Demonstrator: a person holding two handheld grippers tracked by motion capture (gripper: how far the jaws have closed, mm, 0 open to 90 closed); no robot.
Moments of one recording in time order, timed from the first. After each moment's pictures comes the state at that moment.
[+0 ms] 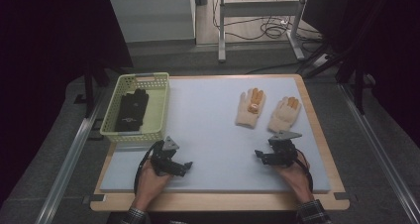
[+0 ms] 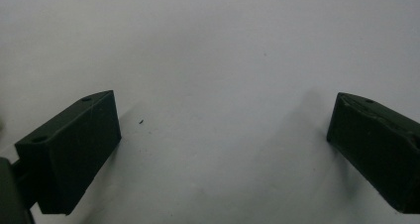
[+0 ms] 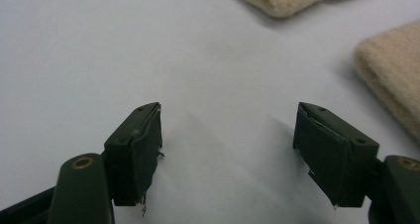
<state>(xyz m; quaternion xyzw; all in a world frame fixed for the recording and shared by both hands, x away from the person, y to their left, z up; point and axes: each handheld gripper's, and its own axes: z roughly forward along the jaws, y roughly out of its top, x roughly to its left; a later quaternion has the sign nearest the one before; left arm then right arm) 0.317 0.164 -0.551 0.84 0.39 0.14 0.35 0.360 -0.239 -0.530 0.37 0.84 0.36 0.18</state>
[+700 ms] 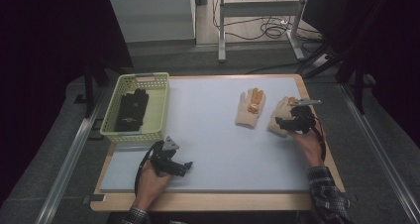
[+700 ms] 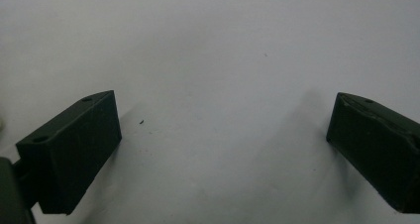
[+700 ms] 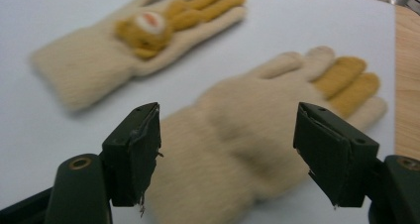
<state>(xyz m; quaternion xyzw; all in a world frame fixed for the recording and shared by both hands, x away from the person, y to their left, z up) 0.317 0.164 -0.551 0.84 0.39 0.14 0.35 0.453 -0.292 -0.488 0.45 0.79 0.34 0.25</state>
